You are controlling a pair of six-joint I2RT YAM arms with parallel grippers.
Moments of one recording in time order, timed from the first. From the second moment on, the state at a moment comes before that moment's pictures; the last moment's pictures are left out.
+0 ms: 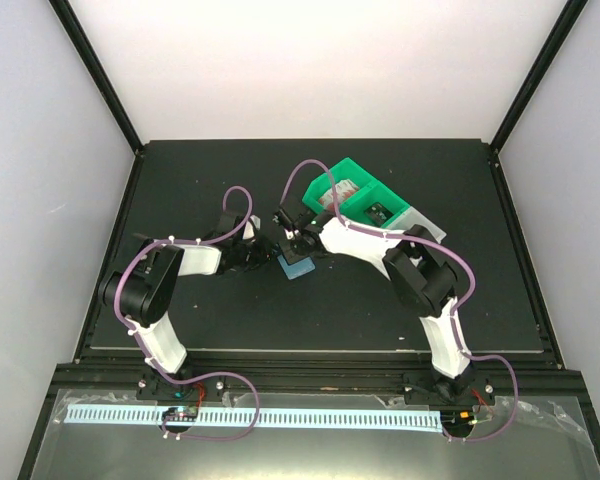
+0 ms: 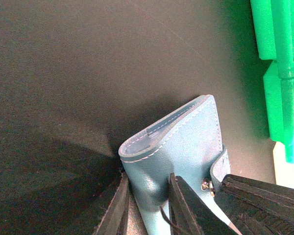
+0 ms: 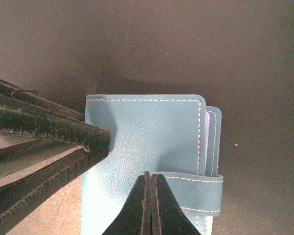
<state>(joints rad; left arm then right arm) -0.34 1.76 0.73 0.14 0.44 -0.78 0.83 2.09 1.53 -0.55 0.05 0.29</state>
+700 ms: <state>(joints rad) -0.34 1.76 0.73 0.14 0.44 -0.78 0.83 2.09 1.51 -0.54 0.06 0.31</state>
